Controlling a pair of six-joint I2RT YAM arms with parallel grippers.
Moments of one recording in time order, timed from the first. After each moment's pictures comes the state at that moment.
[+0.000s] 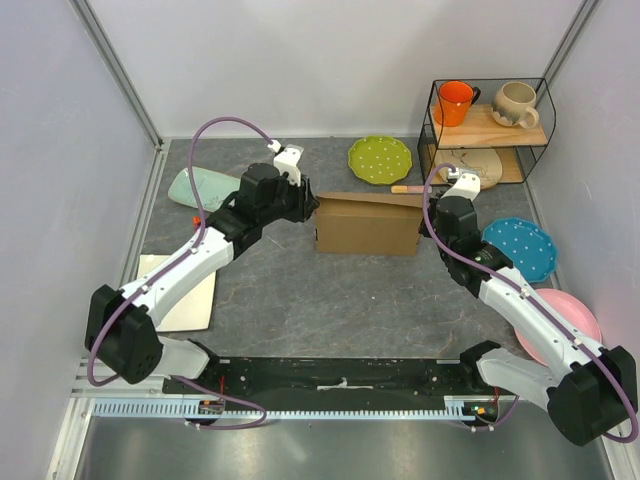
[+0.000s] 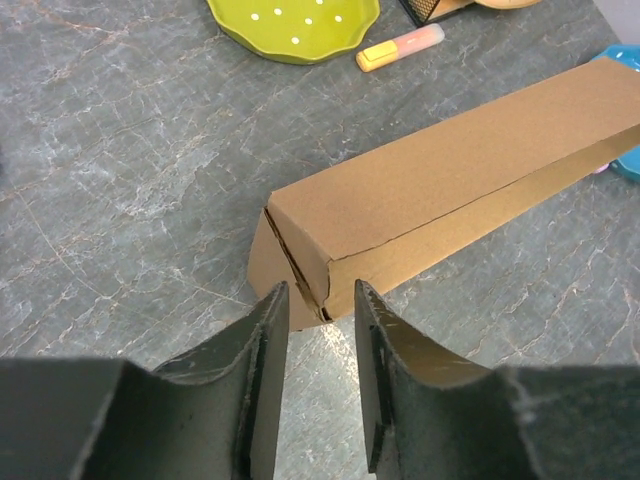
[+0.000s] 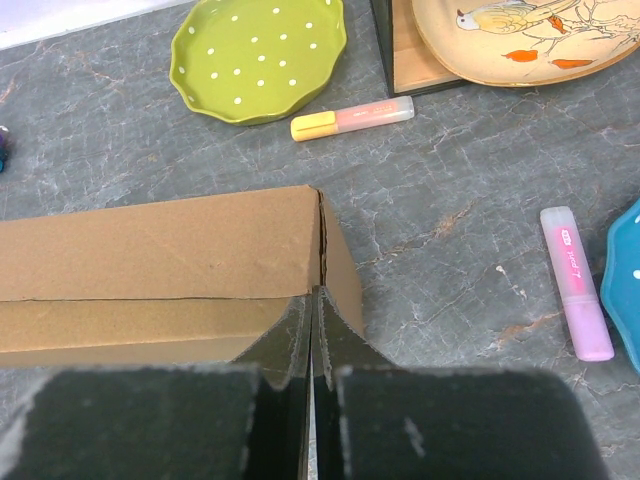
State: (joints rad) left arm -0.57 1.36 1.10 -0.15 0.08 -0.21; right arm 0.43 1.05 0.78 -0.15 0.42 0.40
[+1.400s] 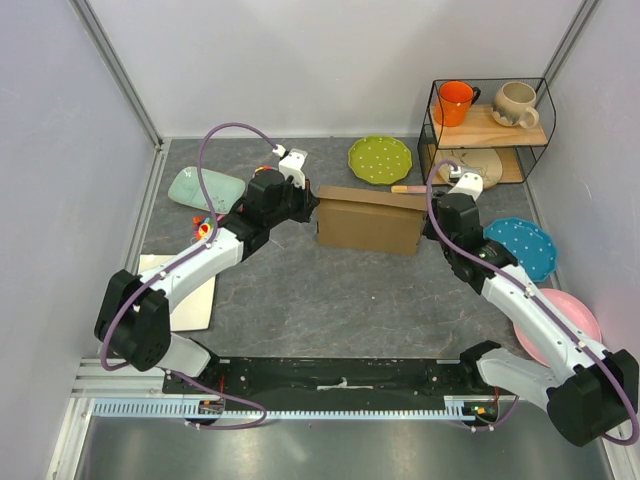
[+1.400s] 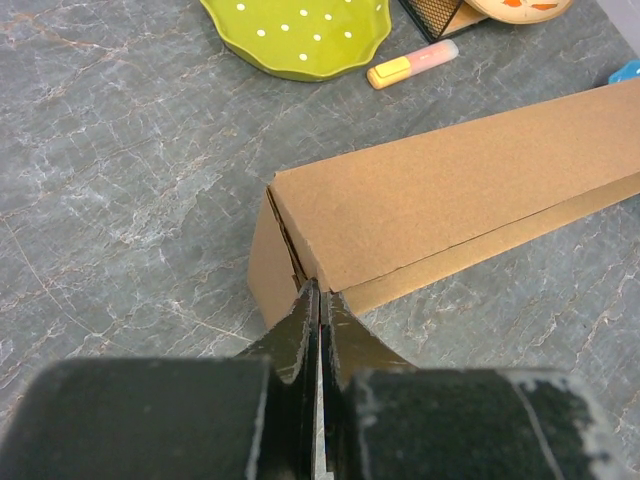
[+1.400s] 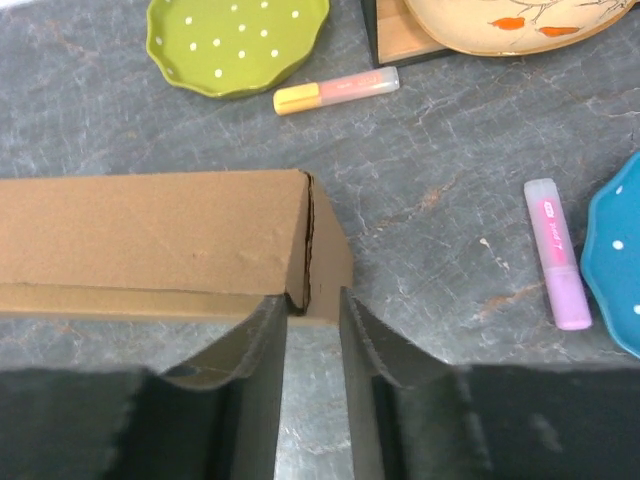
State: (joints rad) left arm -0.57 1.46 1.02 0.06 0.08 -0.21; right arm 0.42 1.05 0.81 -0.23 0.41 0.42
